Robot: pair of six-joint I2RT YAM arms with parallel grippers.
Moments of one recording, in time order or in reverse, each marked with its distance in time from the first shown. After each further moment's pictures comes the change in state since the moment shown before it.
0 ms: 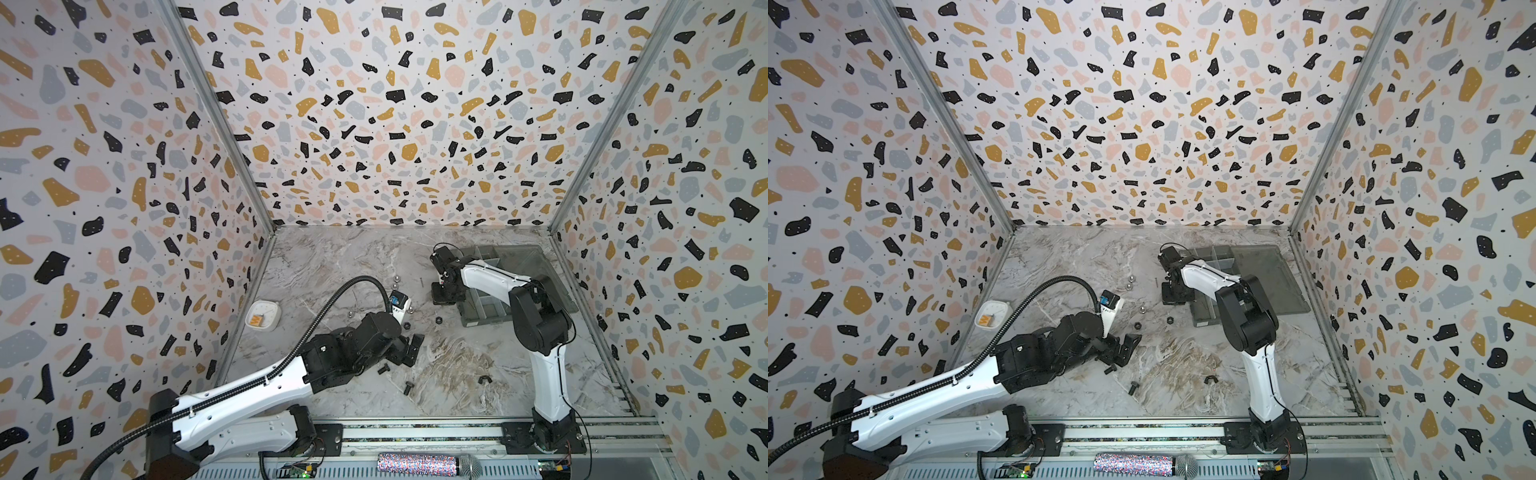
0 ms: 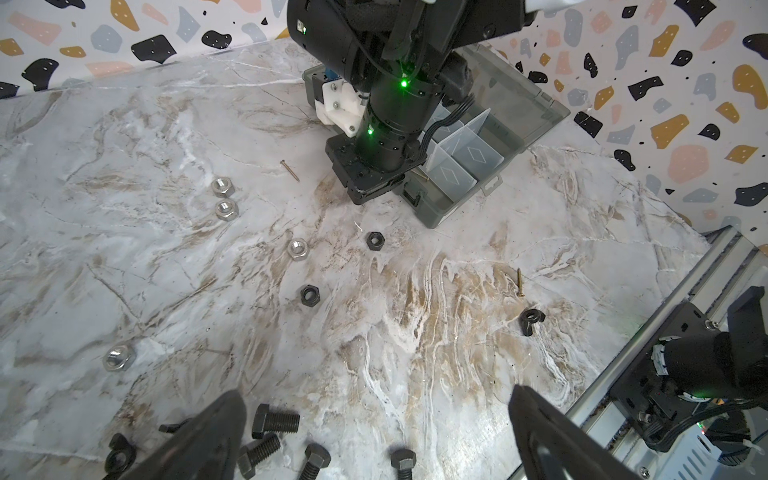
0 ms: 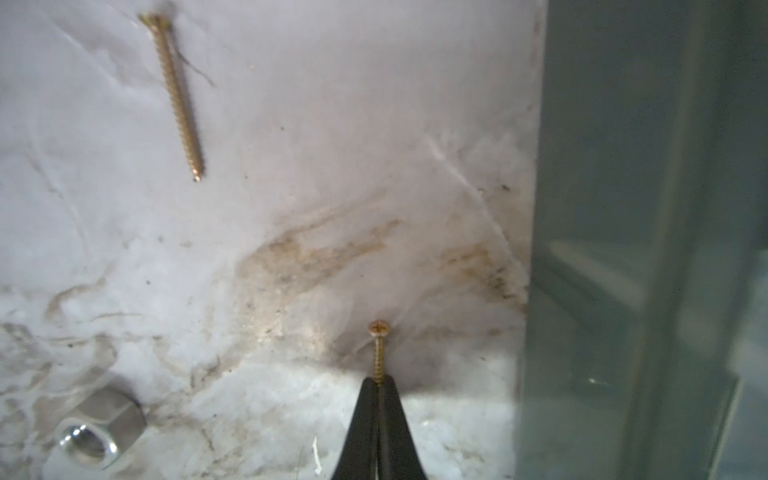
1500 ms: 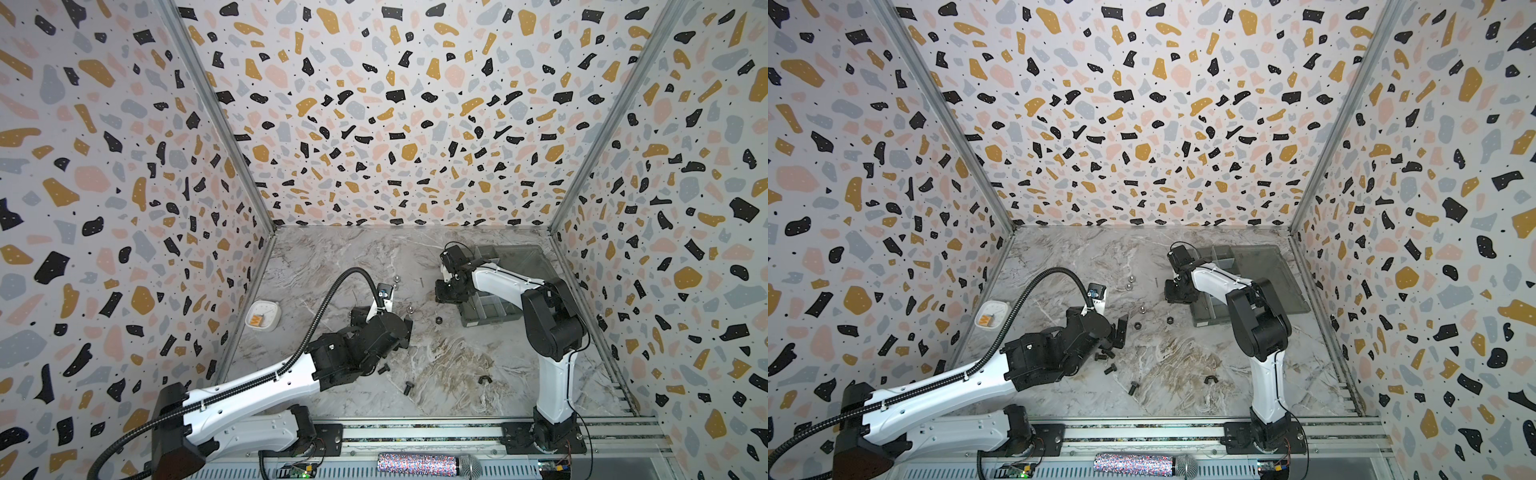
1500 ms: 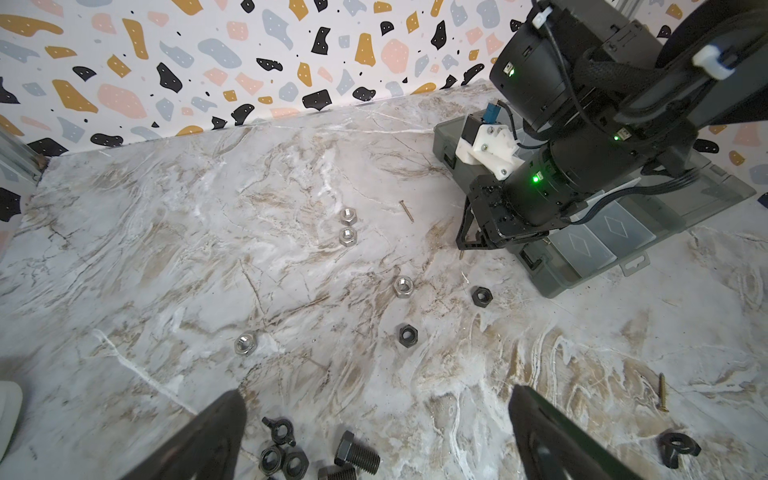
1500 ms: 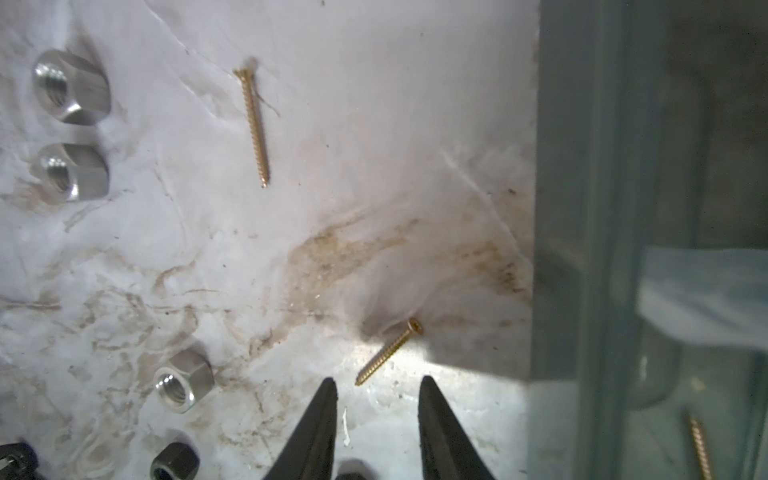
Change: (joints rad) left arm -0.003 0.043 -0.008 0.006 -0.361 -0.092; right arm -0.040 -0.091 -0.124 0.145 -0.132 0.017
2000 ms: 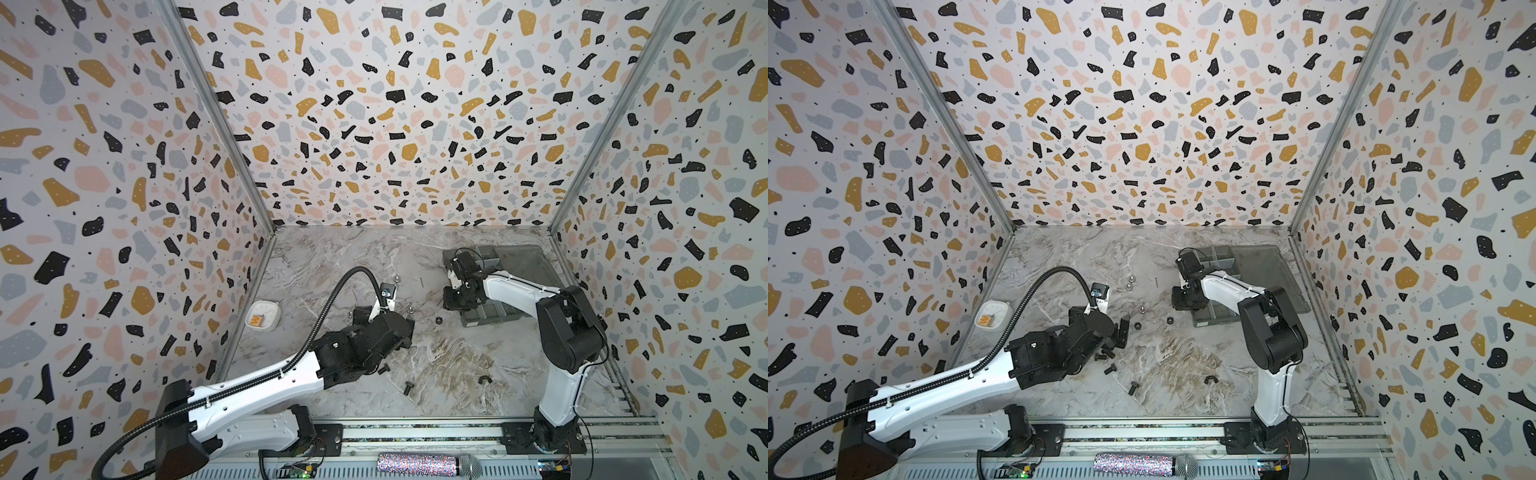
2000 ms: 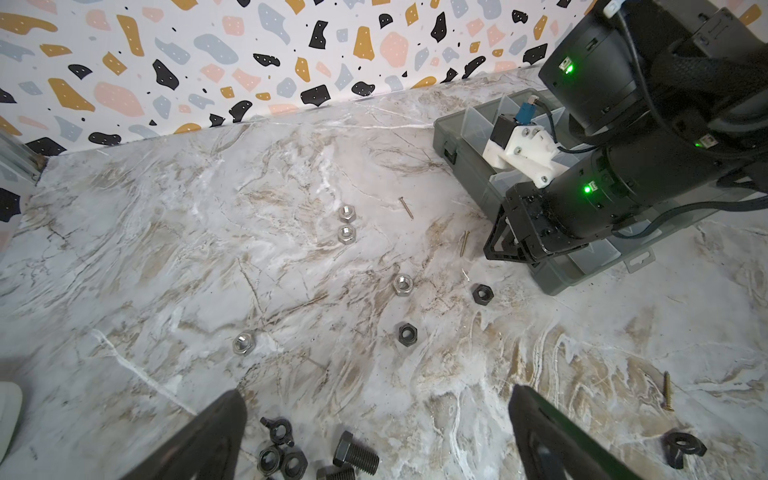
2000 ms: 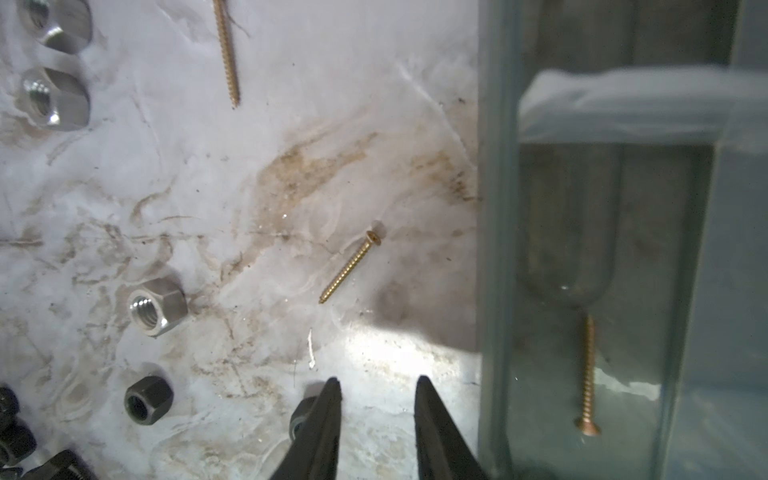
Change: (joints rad) left arm -0.001 0.026 0.011 -0.004 -0.003 -0.002; right arm -0.020 -0.135 -0.163 0.056 -0.016 -0.036
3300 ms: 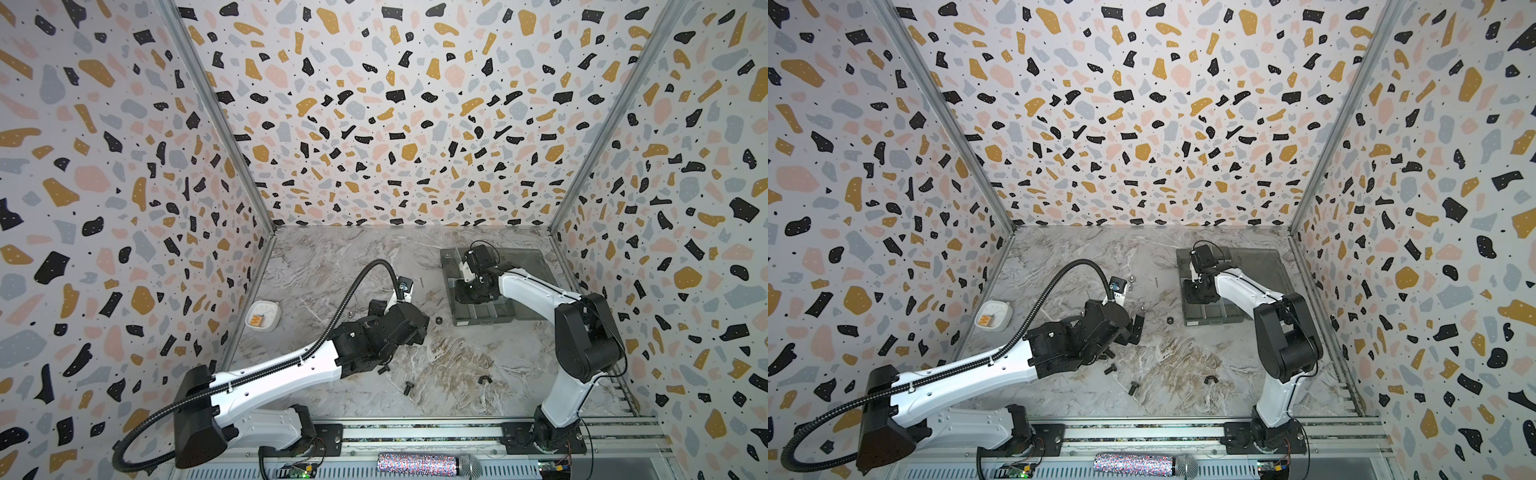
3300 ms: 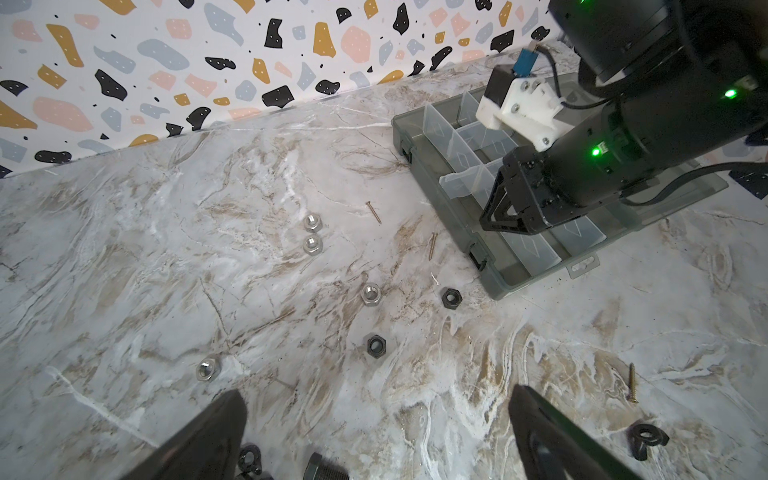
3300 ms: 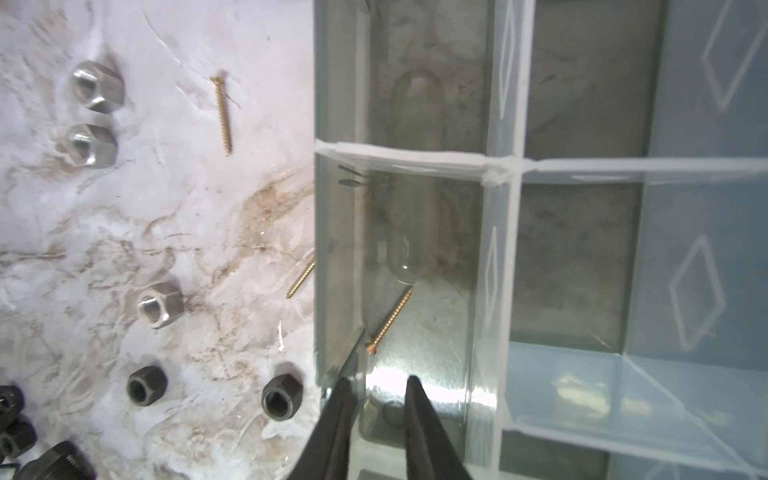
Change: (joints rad) left arm -0.001 0.129 0.104 0.022 0.067 0.046; right arm -0.070 -0.119 -0.029 -0.027 0.026 -0.080
